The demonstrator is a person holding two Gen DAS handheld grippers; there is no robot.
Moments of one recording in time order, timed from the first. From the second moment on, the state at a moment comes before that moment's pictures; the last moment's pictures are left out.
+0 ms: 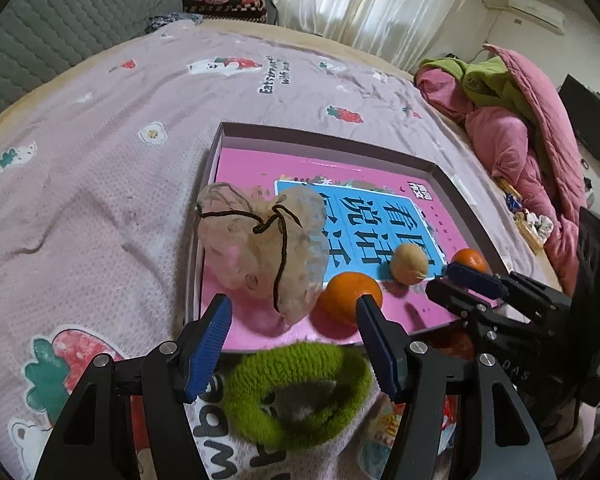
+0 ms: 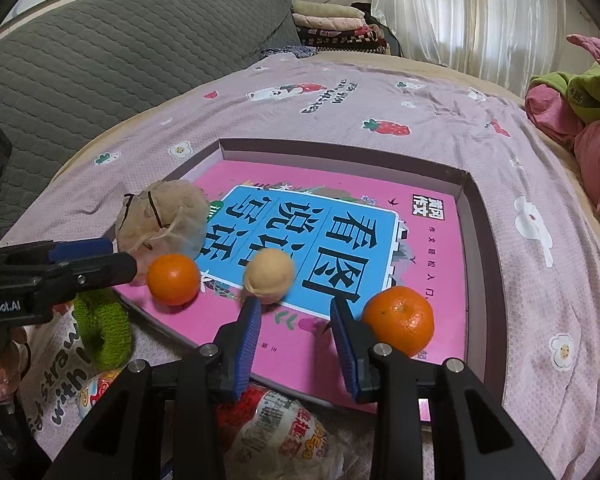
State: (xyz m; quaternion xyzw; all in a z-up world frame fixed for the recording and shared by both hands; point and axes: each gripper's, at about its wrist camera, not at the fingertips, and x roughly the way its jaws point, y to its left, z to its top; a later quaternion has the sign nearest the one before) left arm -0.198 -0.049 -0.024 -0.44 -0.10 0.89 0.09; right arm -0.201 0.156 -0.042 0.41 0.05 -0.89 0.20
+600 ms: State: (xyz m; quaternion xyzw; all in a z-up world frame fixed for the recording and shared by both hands) left arm -0.169 -0.047 -0.005 -0.42 -0.10 0.90 0.09; right arm -0.190 0.161 -0.018 0.37 0.04 -0.90 0.20
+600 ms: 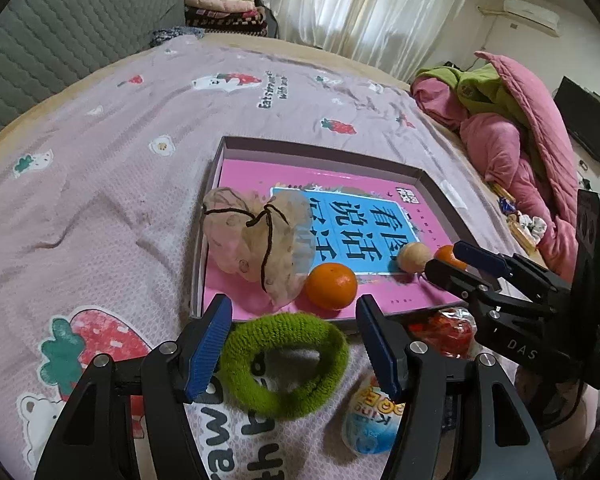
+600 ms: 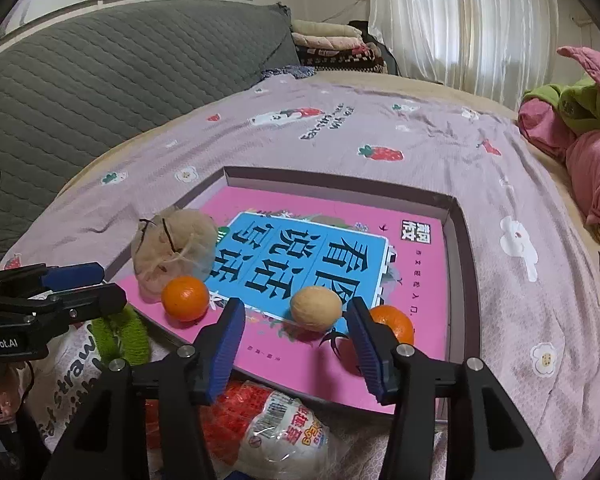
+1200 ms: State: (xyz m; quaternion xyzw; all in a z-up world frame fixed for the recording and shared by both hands) left arm -0.155 -0.022 0.011 -0.40 -0.08 0.91 0.09; right arm -0.177 0.176 0.007 0.34 0.03 -0.92 0.20
